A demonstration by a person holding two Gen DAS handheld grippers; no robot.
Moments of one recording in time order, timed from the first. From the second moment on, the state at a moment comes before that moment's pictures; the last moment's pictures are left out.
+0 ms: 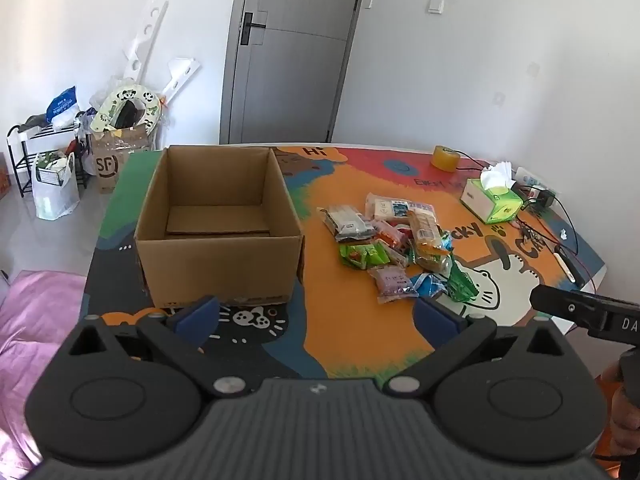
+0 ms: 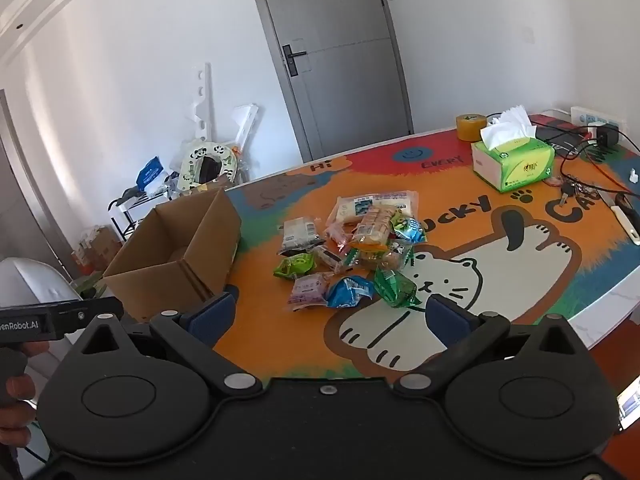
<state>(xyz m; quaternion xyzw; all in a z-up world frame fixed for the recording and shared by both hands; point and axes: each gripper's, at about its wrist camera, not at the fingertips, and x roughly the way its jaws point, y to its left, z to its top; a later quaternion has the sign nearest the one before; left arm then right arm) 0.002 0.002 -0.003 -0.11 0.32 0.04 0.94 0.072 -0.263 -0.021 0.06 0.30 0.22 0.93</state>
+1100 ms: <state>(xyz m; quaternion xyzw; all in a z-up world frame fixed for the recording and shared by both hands) -0.007 -0.007 0.006 -0.08 0.31 0.06 0.95 0.067 -0.254 -0.018 0.05 0.29 0.23 0.93</state>
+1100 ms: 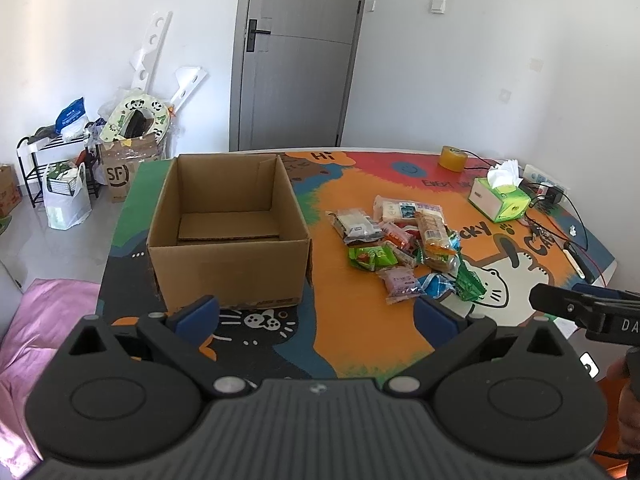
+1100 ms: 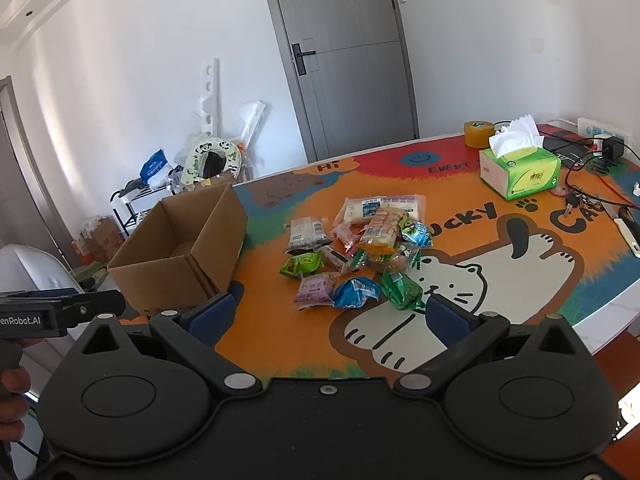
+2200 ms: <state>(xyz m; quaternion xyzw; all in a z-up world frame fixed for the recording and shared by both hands) -0.010 -0.007 0.005 -0.07 0.30 0.08 0.95 0.067 -0.256 -0.023 0.03 0.29 0.18 0.94</state>
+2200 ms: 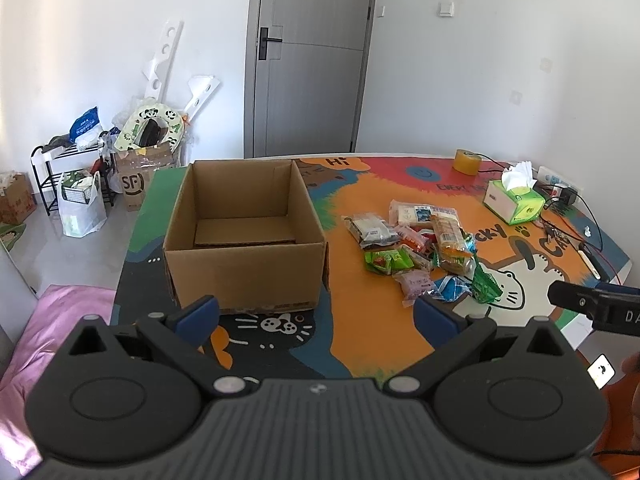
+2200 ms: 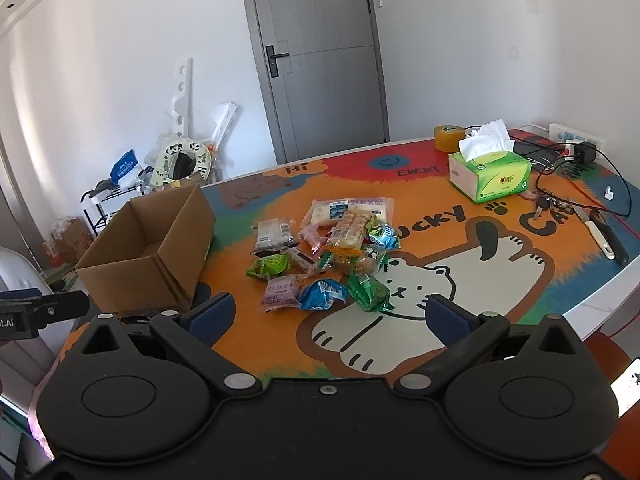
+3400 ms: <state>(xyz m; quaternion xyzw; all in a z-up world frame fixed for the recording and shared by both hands) 0.036 -0.036 -0.017 -0.06 0.27 0.07 0.96 0.099 -0.272 -0.050 0.03 0.27 0.14 0.95</state>
